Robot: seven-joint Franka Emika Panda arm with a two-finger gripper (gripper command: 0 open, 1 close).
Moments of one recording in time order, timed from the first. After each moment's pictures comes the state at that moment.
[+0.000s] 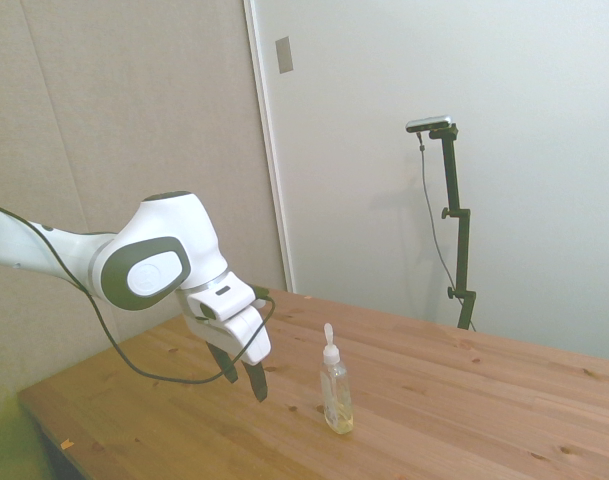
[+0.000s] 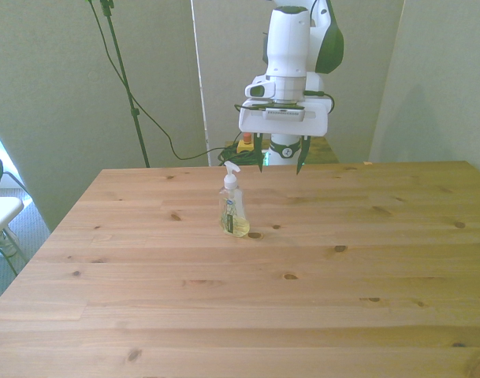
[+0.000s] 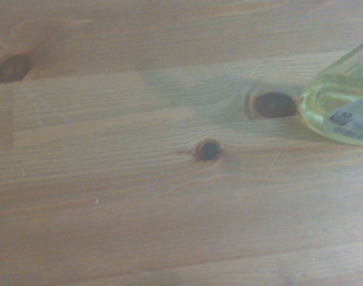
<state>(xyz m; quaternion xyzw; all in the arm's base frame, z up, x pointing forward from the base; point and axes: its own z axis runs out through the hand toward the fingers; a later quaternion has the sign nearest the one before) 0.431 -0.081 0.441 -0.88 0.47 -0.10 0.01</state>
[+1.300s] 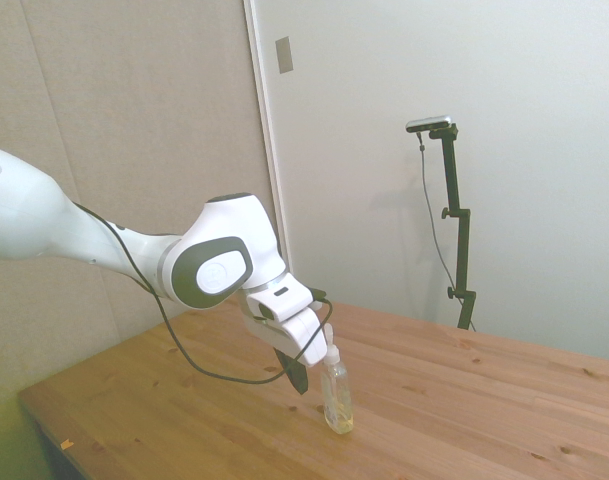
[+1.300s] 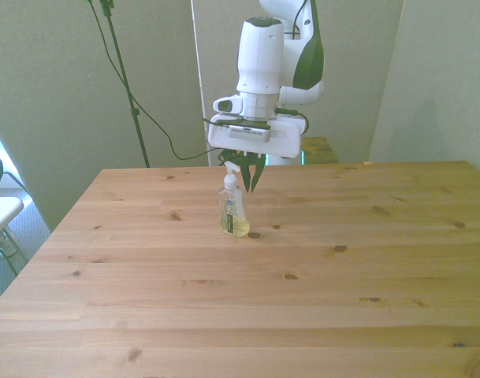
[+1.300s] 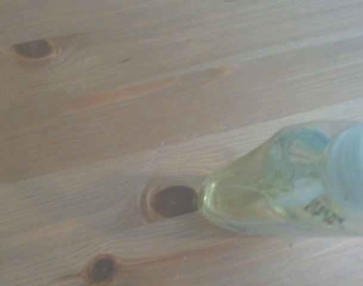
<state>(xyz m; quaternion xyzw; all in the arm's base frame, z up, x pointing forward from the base) 0.487 -0.148 0.427 -0.85 0.52 -0.11 -0.02</state>
